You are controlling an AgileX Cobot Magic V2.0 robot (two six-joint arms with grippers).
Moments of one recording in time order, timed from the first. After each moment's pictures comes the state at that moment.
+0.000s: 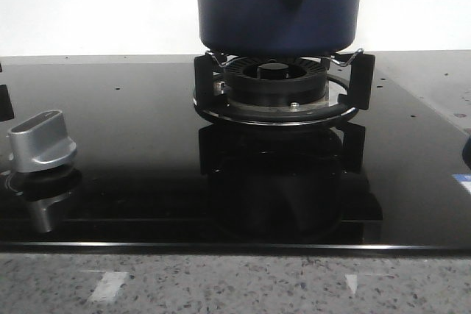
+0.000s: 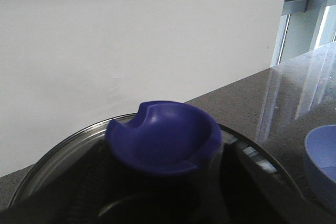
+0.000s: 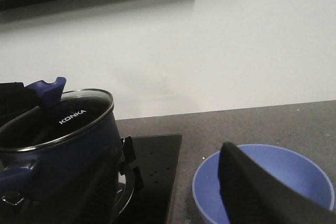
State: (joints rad) left arm -0.73 1.60 -1.16 0.03 -0.29 -0.05; right arm -0.06 0.21 -0.50 0.29 0.35 -0.14
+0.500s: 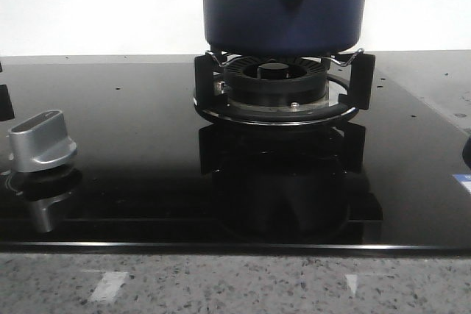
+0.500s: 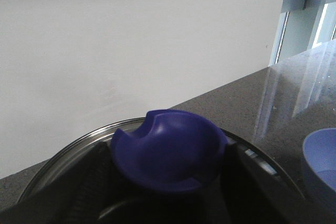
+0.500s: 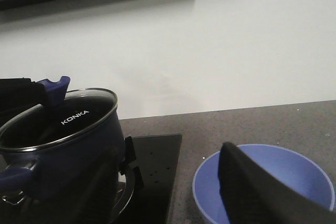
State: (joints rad) left arm -0.74 1.63 -1.23 0.04 -0.23 -0.06; right arm -0.06 0.21 -0.50 0.29 0.35 -0.14
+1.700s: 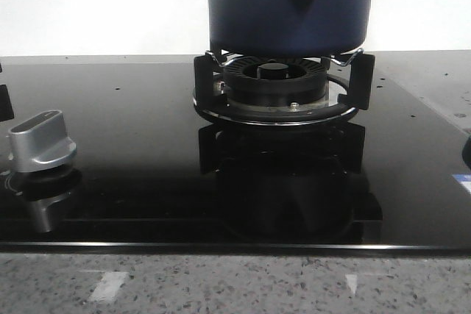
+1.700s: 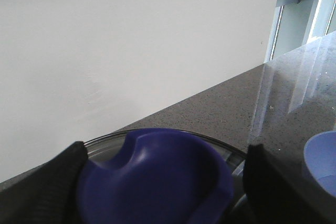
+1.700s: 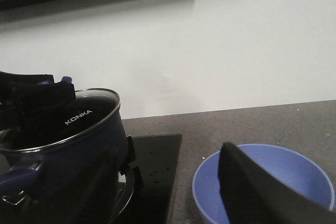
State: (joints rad) left arm -0.75 1.73 -1.34 0.04 -0.21 -0.06; right arm -0.06 0.21 -0.50 0.29 0.35 -0.14
